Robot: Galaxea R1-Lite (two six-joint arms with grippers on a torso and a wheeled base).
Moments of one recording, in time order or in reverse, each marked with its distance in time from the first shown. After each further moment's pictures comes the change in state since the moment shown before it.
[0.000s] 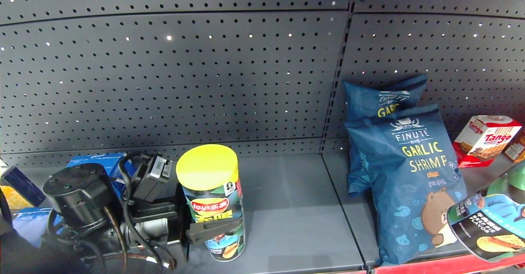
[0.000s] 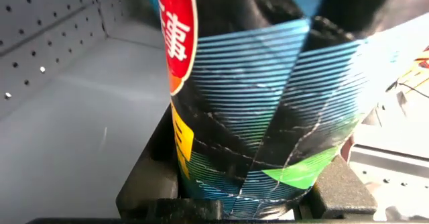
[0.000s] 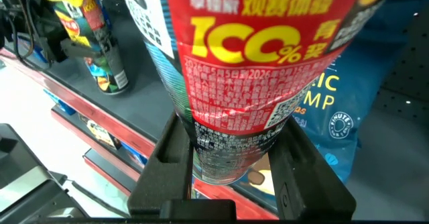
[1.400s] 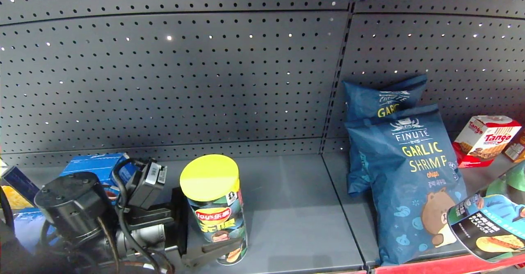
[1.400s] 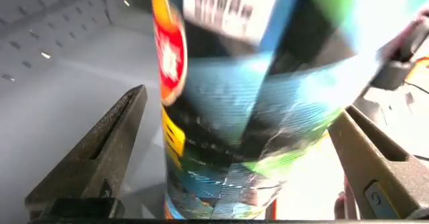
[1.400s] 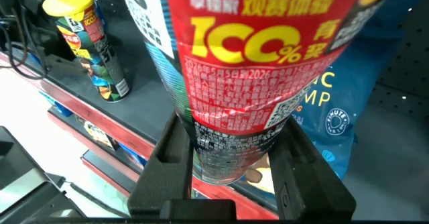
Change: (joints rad) left arm 0.001 -0.003 0.061 -0.077 0.044 -0.012; right arm -0.011 0.000 0.007 0.001 0.000 0.006
